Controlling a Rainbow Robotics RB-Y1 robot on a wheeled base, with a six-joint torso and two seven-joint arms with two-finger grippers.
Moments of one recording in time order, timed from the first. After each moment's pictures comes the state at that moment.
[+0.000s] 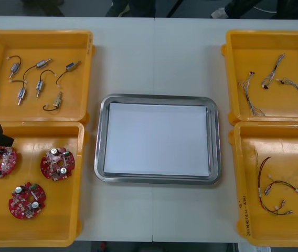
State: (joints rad) right arm -0.08 -0.76 -0.43 -2.21 -0.81 1.88 1.31; left arm -0.07 0.97 0.24 -2.02 1.13 1.59 -1.52
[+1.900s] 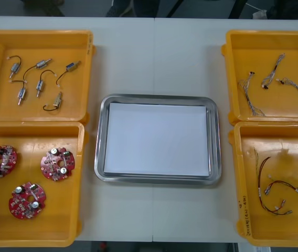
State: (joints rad) right arm 0.17 -0.85 -0.29 -1.86 -0.89 1.36 1.41; left arm 0.24 1.27 0.00 -1.71 1.50 0.91 -2.67
